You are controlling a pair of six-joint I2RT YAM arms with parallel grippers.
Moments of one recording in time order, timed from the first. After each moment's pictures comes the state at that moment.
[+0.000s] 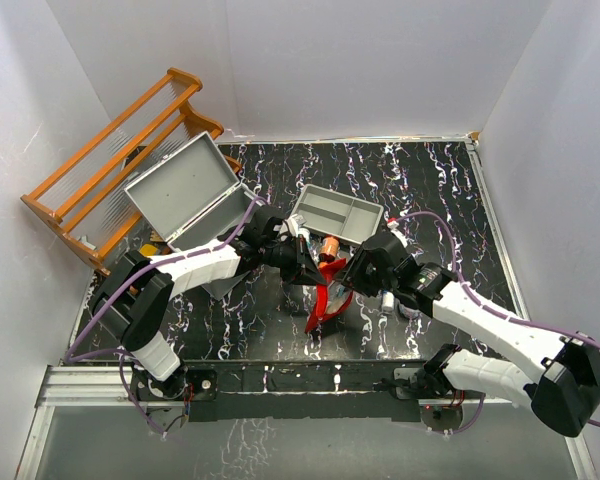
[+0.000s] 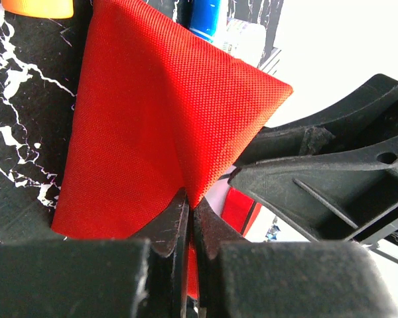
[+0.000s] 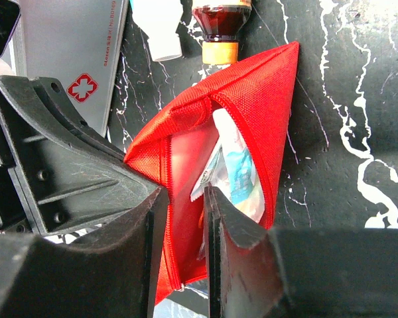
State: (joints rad) left arm -0.70 1.63 0.94 -0.08 0.70 -1.01; right arm 0.71 1.03 0.71 -0.45 0.07 1.12
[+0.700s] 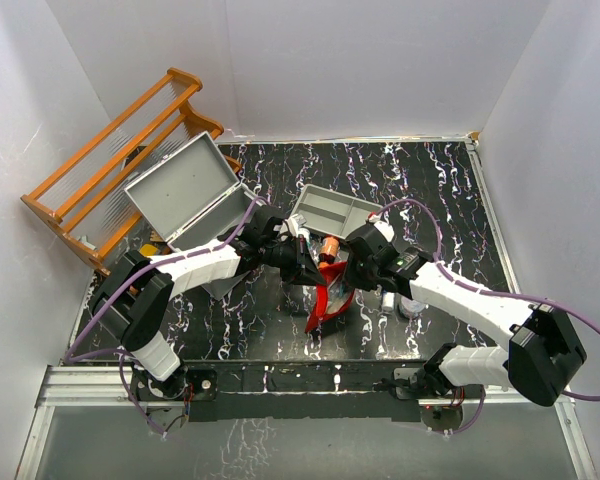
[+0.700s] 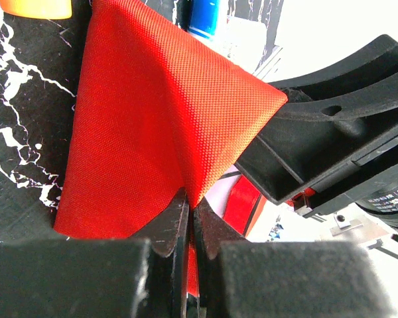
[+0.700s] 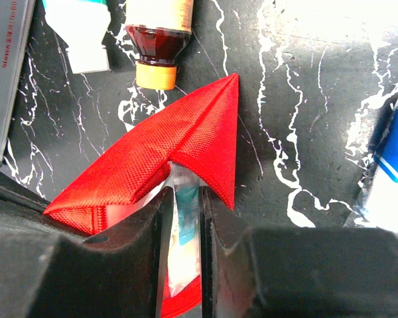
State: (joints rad) left arm -0.70 1.63 0.94 -0.08 0.70 -1.00; right arm 0.71 1.23 0.81 -0.53 0.16 0.91
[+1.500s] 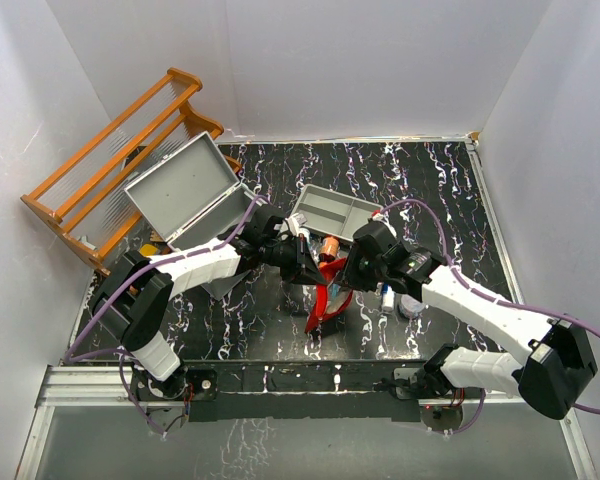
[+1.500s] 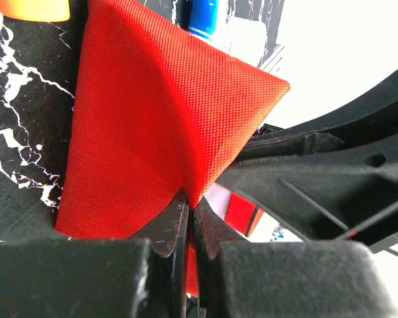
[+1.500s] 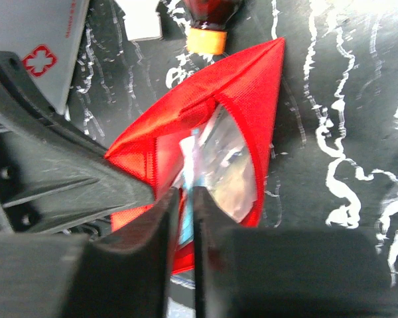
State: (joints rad) left arm -0.70 1.63 0.95 -0.09 0.70 -0.98; right arm 0.71 1.15 0.84 -0.58 0.04 0.97
